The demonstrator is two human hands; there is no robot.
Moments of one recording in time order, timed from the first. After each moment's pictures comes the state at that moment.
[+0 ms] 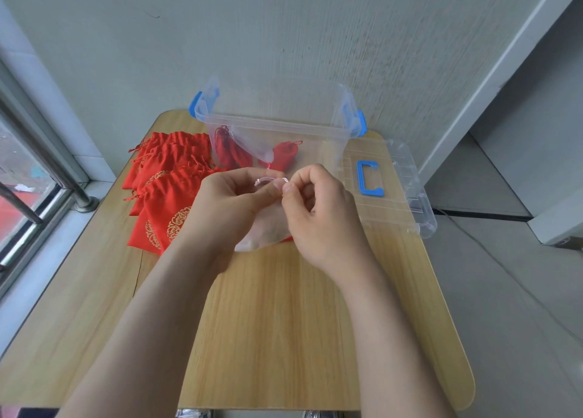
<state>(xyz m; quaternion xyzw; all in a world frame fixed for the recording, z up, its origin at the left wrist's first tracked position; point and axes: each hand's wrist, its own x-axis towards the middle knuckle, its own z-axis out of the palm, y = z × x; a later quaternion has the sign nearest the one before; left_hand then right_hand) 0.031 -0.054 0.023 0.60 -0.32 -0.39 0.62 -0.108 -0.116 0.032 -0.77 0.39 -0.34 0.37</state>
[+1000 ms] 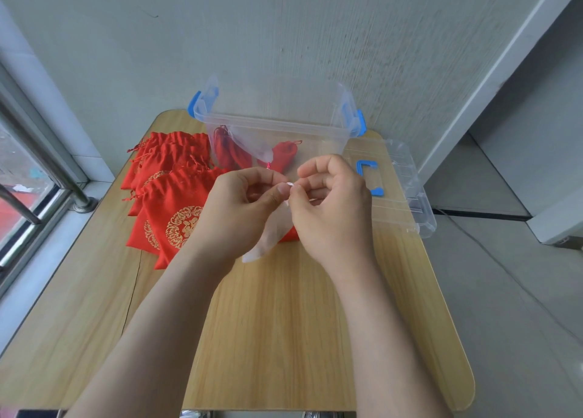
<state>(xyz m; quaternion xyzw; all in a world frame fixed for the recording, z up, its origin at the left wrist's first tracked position) 0.021 -0.055 0.027 0.66 -0.41 -0.30 0.55 -0.105 -0.116 0.035 -0.71 0.43 -0.43 0.35</state>
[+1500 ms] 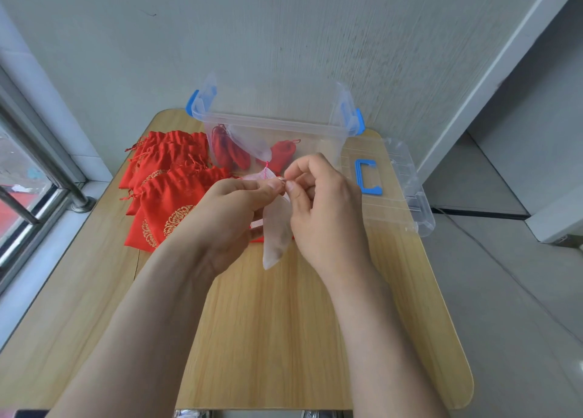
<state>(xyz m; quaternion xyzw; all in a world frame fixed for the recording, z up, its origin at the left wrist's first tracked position) 0.028 -0.055 0.026 0.56 -0.30 -0.52 0.58 -0.105 -0.119 0.027 -0.80 0.37 -0.40 0.26</state>
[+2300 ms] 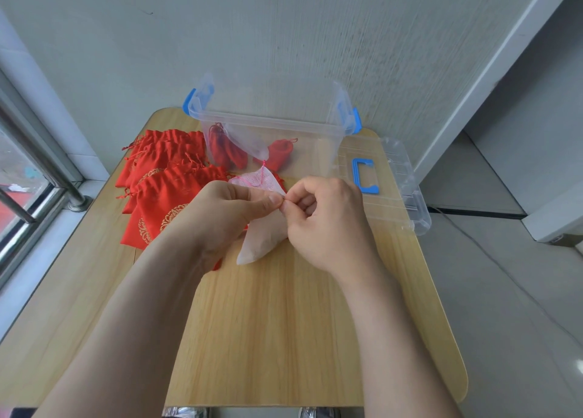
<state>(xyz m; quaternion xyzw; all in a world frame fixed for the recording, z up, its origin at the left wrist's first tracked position) 0.037 -0.048 0.025 0.64 -0.33 -0.48 0.50 -0.119 -0.126 0.022 -0.82 0.40 -0.31 0.26</state>
